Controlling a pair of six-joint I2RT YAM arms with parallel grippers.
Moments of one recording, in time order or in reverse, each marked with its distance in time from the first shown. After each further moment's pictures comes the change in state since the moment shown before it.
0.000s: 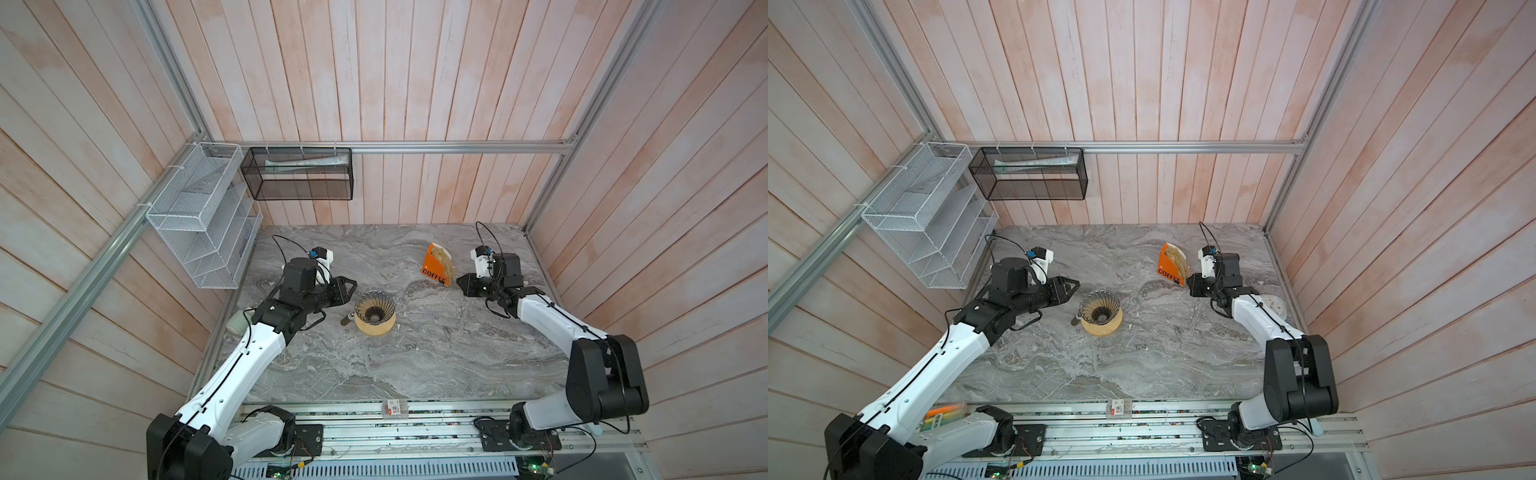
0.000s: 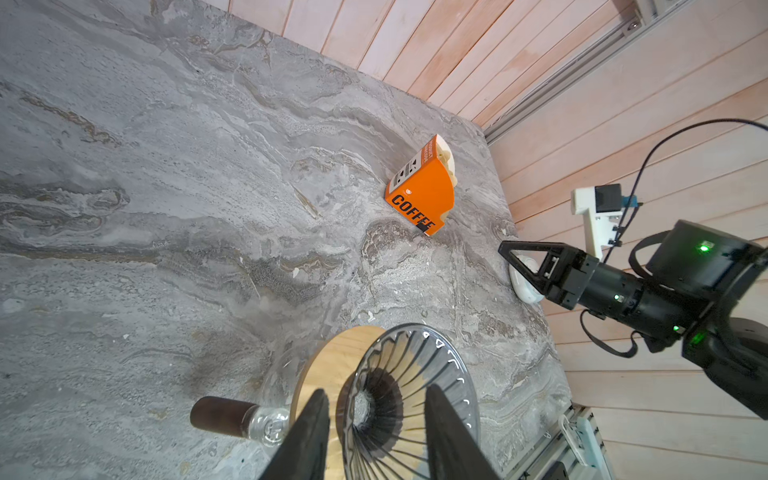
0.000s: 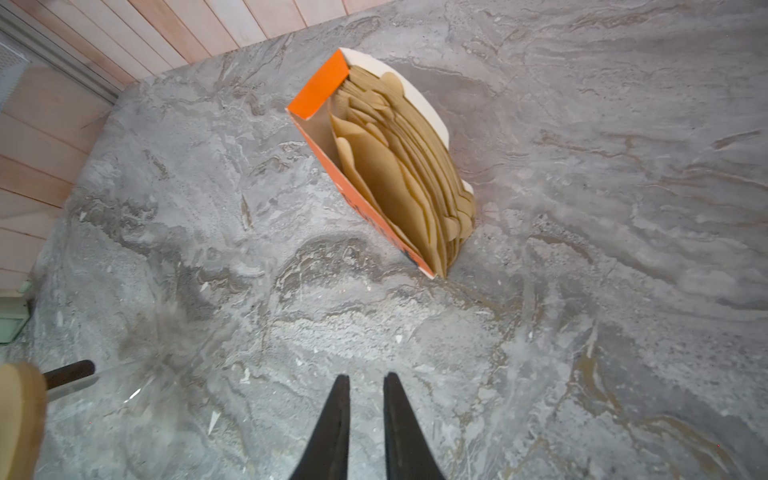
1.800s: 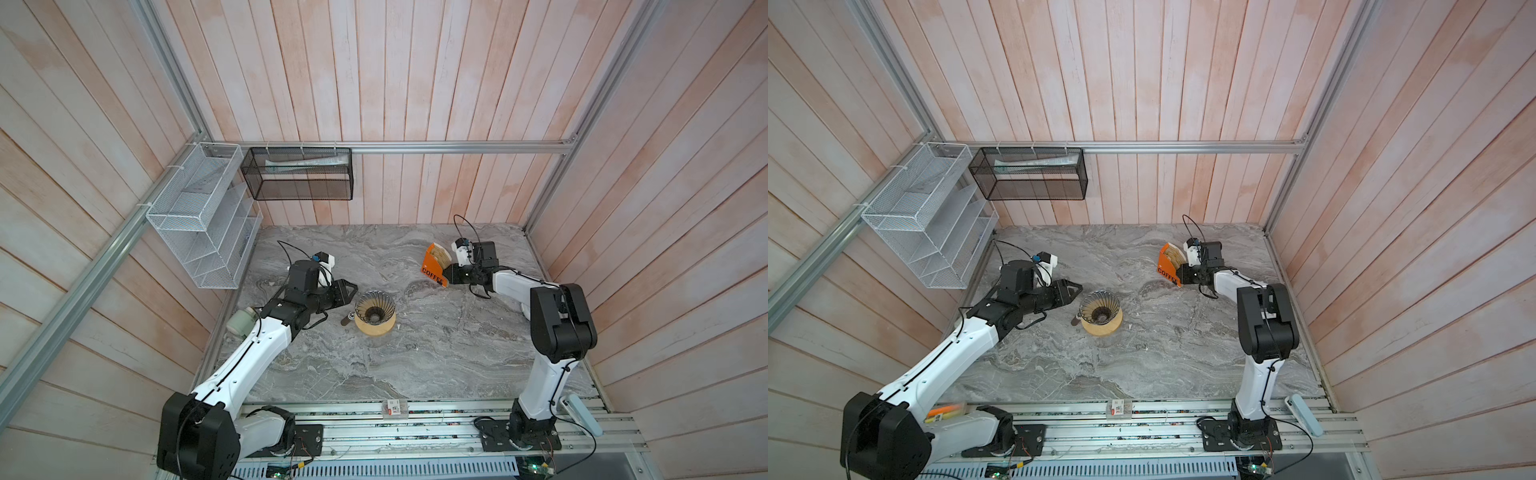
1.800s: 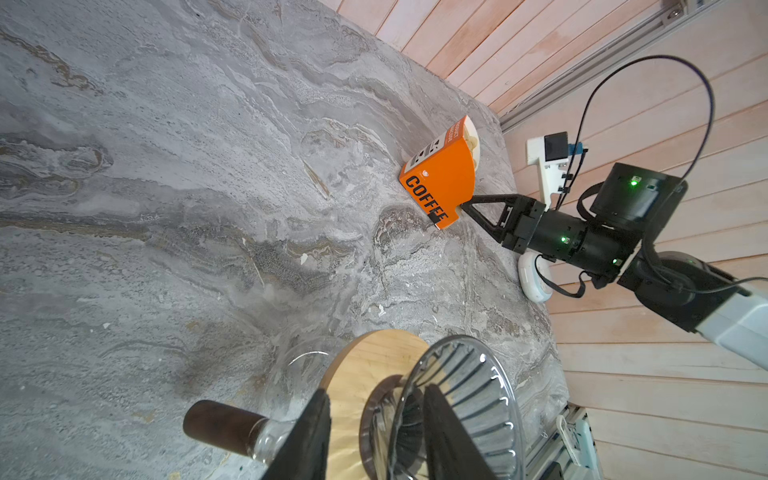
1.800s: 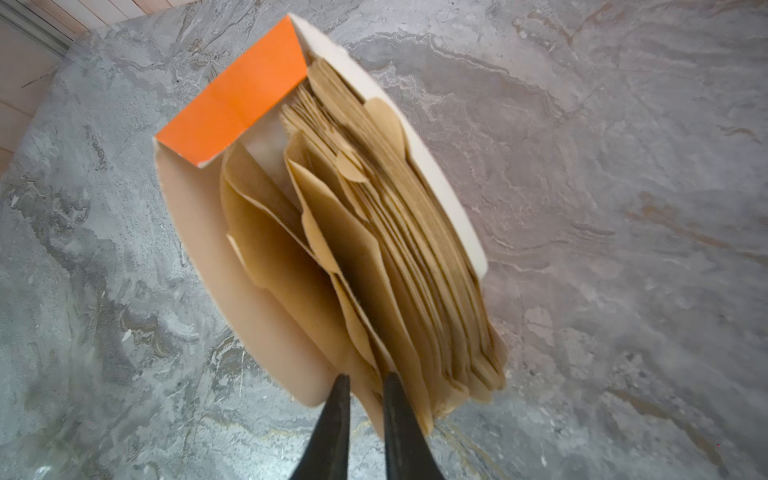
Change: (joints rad) left arm 0.032 0.069 -0.055 0.075 0.050 -0.023; right arm 0.030 0.391 0.293 0.022 -0.041 -0.085
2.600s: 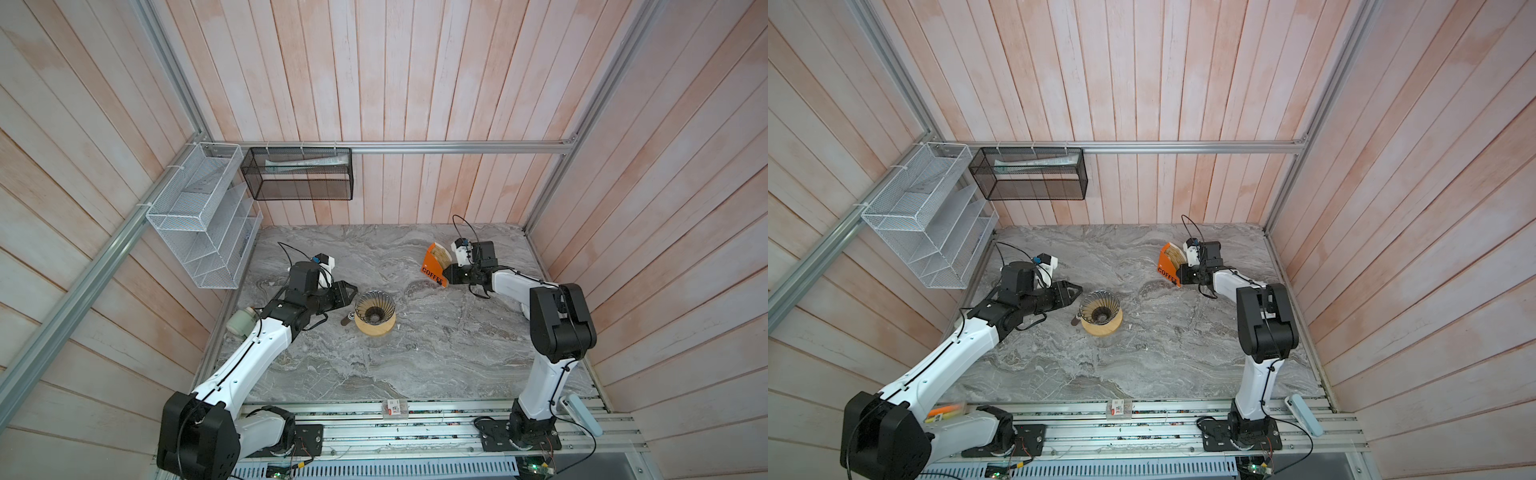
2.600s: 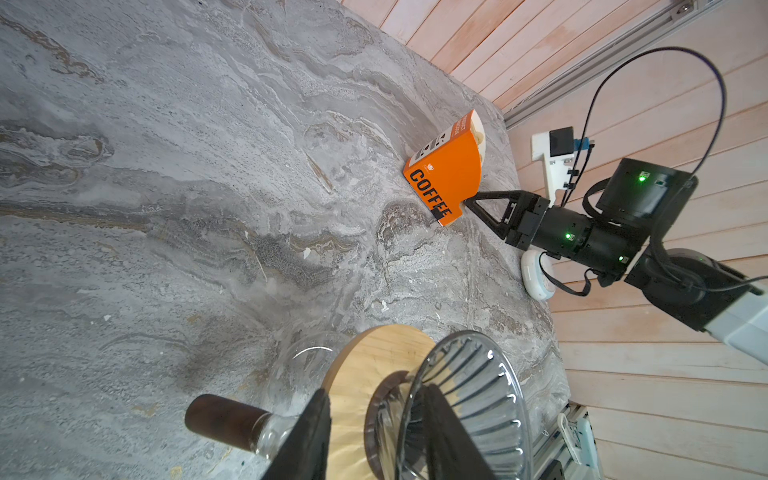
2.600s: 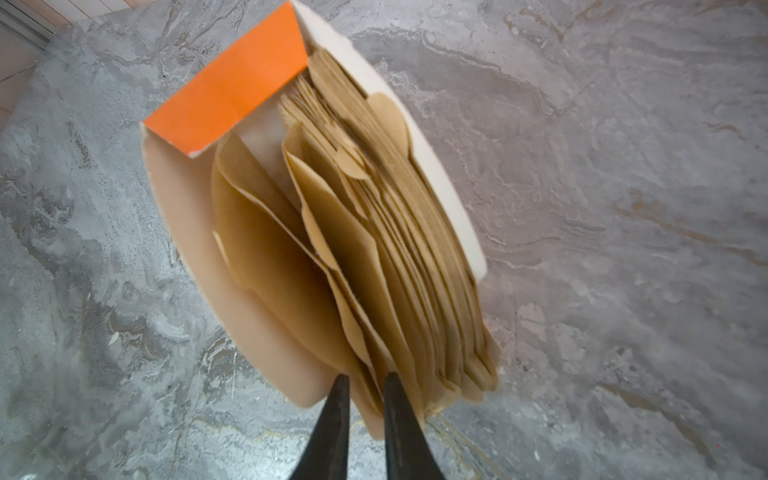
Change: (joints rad) left arm 0.000 0.000 -0.013 0.001 0.000 -0.003; right arm 0.005 0.003 0.012 -0.015 0.029 -0.001
